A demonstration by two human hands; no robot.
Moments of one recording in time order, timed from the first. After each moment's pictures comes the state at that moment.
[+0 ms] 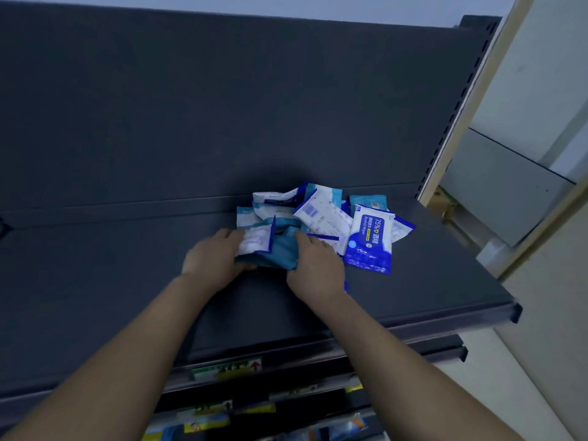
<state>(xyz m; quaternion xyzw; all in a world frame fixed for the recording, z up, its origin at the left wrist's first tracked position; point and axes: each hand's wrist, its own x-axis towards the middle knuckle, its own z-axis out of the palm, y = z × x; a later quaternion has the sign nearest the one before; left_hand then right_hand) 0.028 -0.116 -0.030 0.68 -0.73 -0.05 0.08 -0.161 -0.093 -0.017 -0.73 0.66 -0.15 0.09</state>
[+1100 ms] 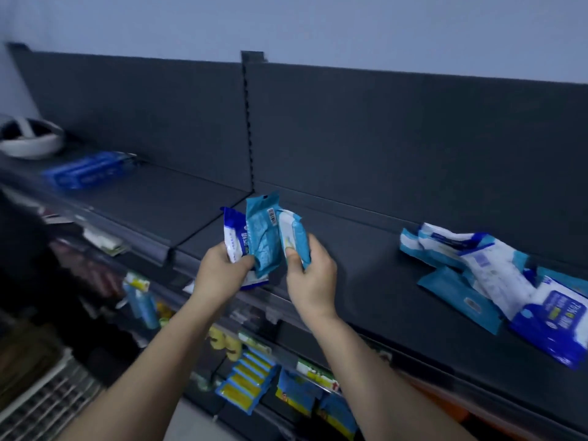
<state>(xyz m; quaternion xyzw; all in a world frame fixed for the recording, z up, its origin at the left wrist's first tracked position) 0.130 0.119 0.020 0.76 -0.26 -0.16 0.57 0.022 0.033 0.001 -0.74 0.30 -0.48 0.36</state>
